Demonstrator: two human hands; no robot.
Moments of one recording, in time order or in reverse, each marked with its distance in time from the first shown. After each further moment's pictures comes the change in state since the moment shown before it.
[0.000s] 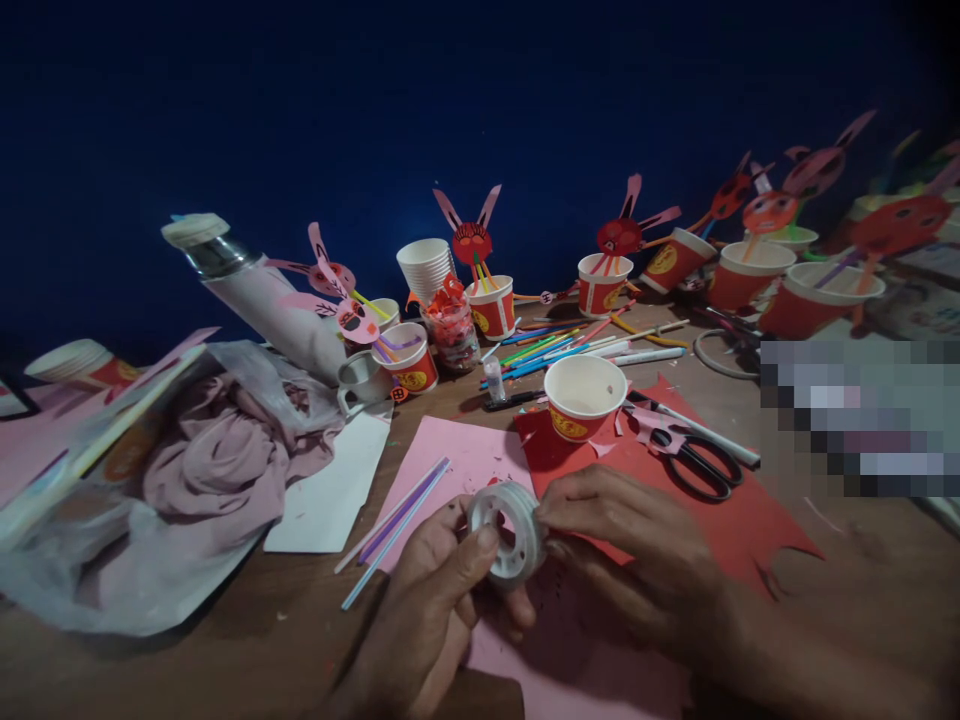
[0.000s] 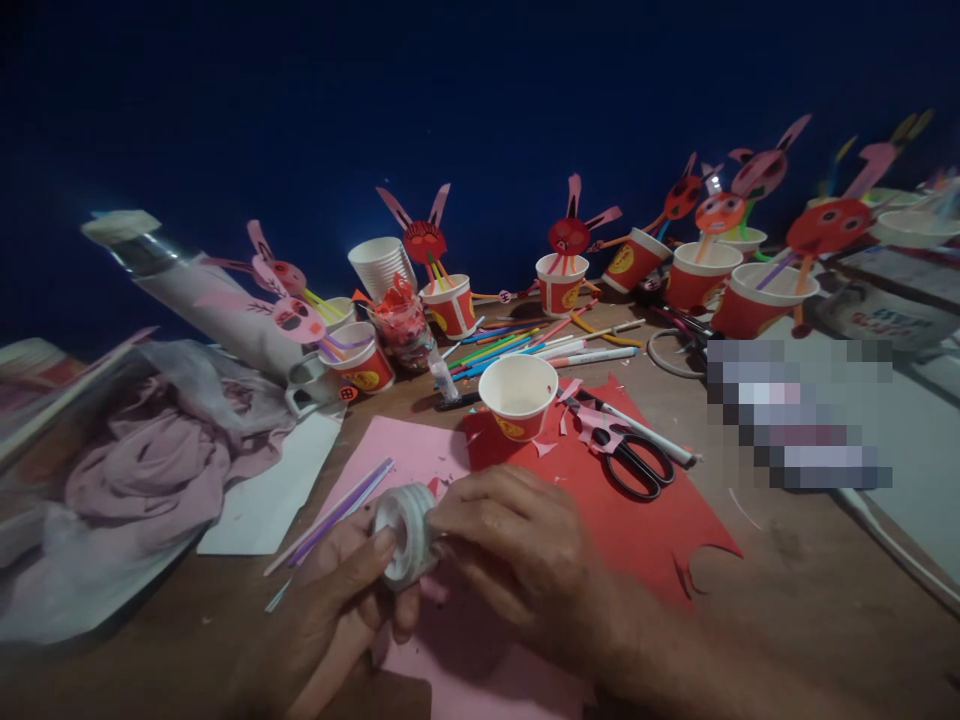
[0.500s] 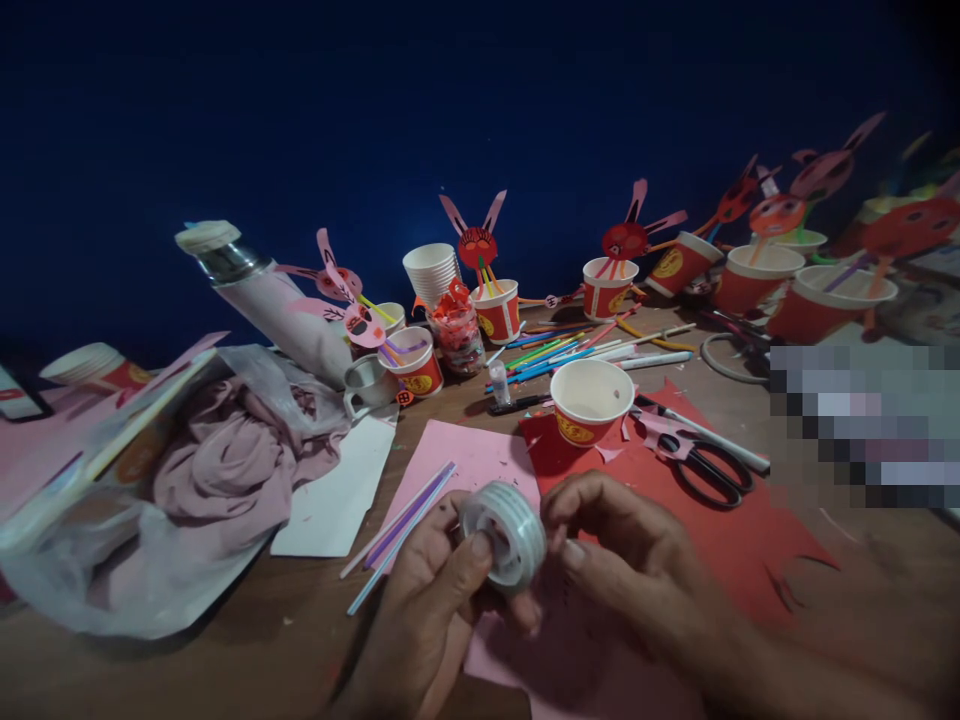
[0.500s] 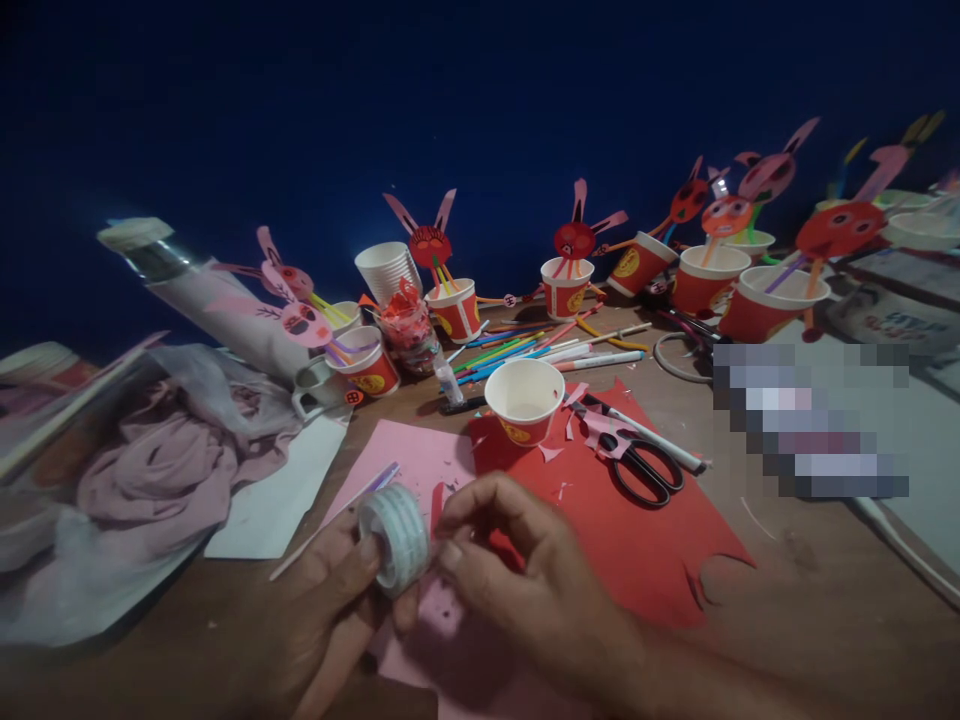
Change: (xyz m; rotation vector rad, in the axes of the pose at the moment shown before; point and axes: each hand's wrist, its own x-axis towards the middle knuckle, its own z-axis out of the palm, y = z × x) left_hand -0.003 0.001 -0.005 -0.021 -0.016 0.120; right_hand -0.004 -0.014 0.015 0.731 0.023 0.667
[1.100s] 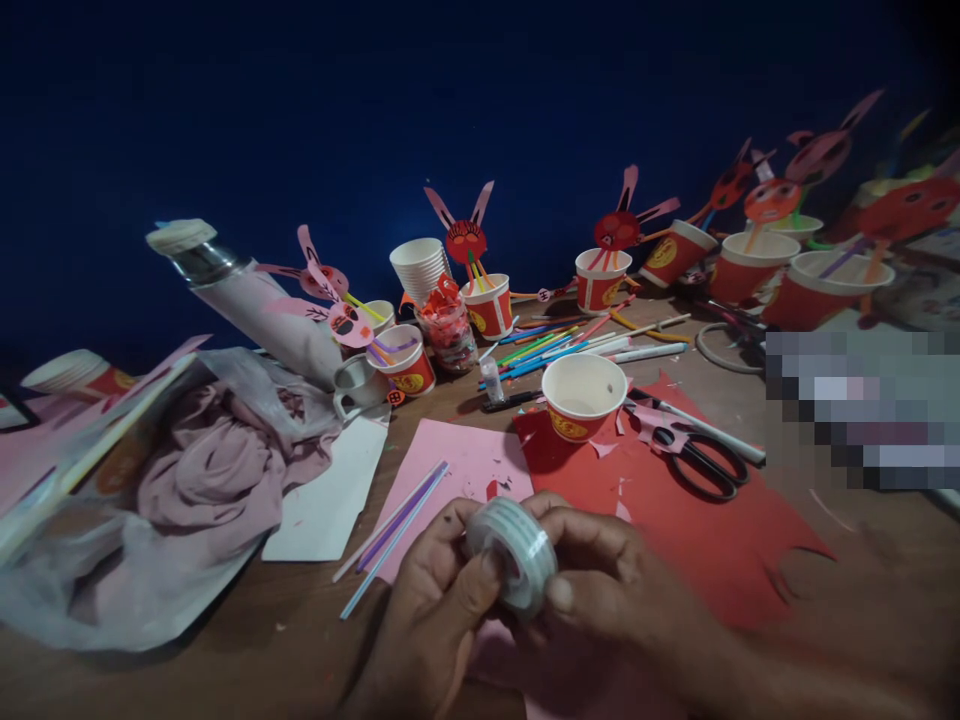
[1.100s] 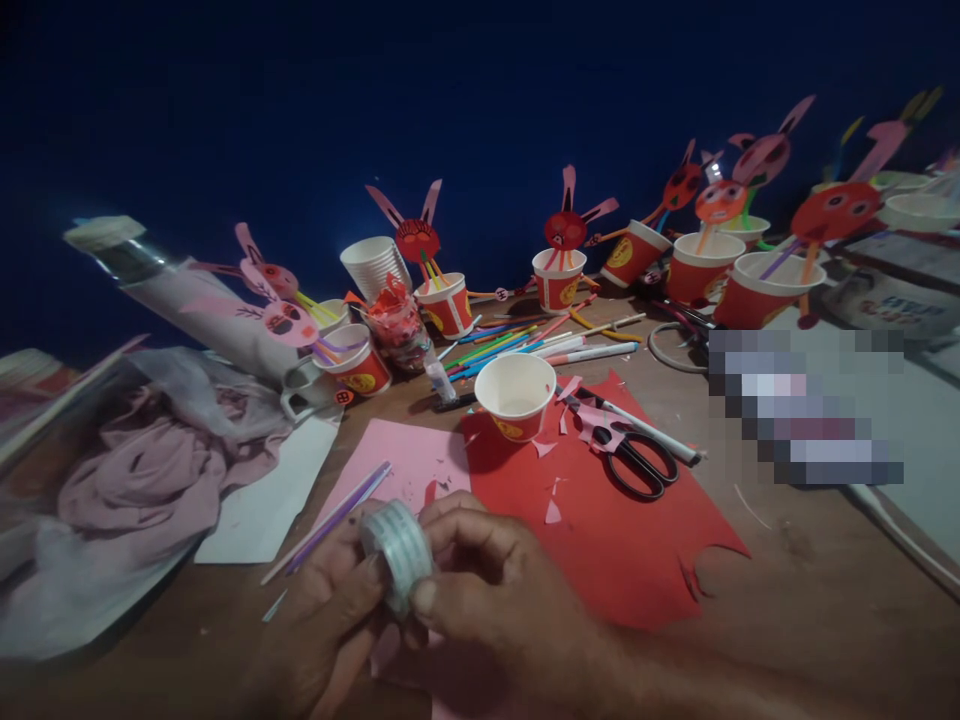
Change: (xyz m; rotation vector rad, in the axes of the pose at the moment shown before) left_hand -0.001 -0.013 -0.002 0.015 -0.006 -0.015; right_hand 0.001 0.003 0.007 0.424 -0.164 0.200
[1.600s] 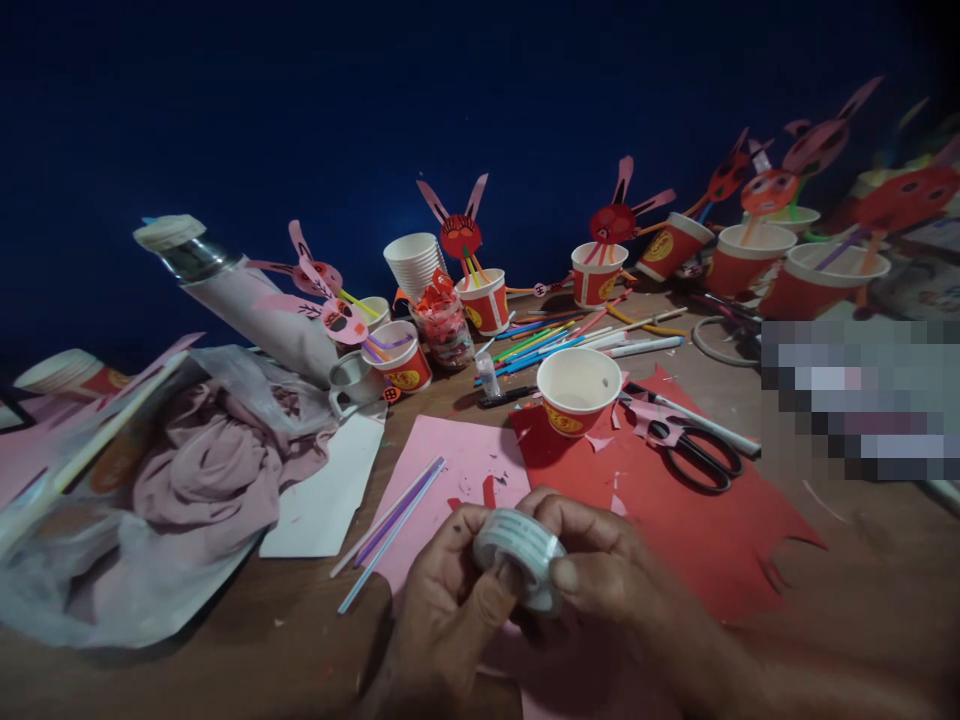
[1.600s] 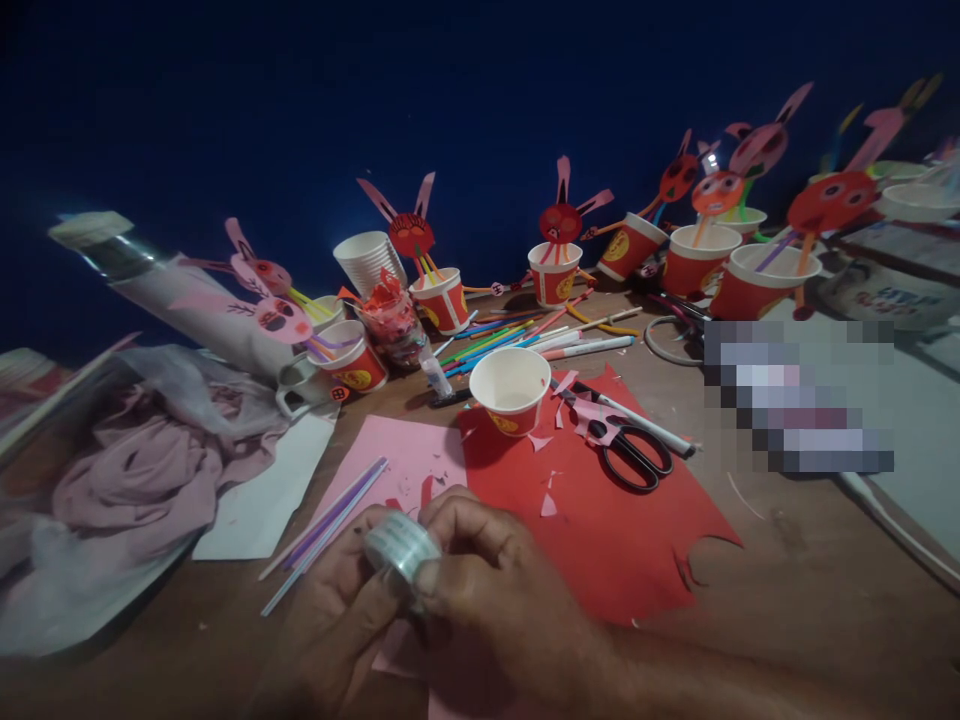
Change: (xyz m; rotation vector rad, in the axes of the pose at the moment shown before) left_hand -0.005 -0.003 0.009 0.090 0.041 -0.029; right_hand -0.004 -0.002 0.005 0.087 0.062 0.041
